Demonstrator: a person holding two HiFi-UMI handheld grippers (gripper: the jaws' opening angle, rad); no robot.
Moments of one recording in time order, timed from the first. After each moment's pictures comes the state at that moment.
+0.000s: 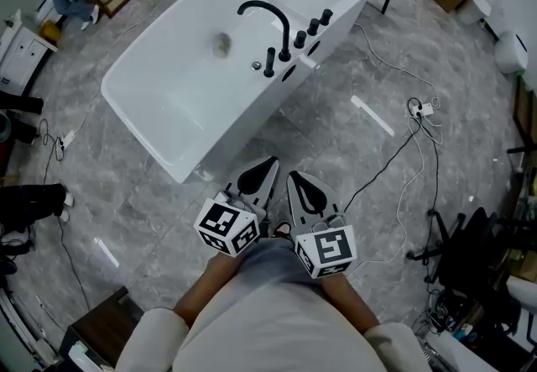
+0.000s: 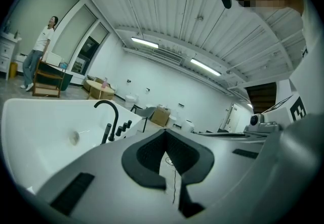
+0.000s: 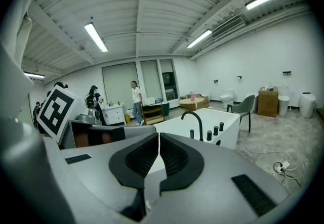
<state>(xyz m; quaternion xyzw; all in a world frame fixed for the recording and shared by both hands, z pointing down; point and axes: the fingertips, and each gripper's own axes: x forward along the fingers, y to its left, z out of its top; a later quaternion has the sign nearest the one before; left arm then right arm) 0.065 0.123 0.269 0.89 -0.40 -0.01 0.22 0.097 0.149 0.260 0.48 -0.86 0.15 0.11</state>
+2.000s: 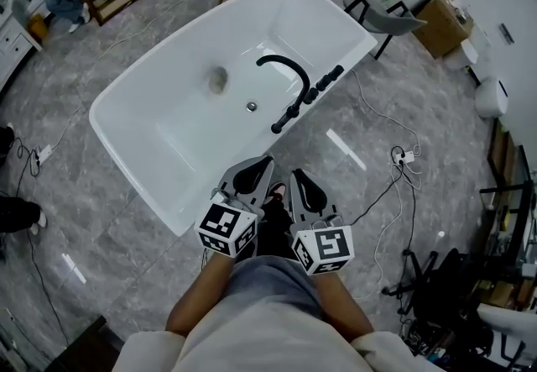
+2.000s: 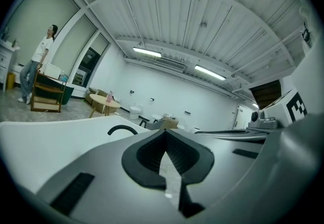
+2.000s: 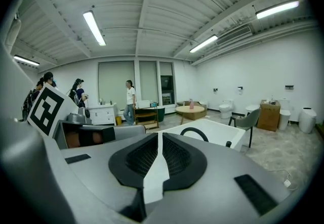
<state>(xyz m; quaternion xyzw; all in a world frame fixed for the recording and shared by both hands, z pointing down) -0.039 -0.063 0.255 0.89 -0.42 -0.04 0.17 0.012 -0.043 0.248 0.51 -0.84 0.10 0.12</state>
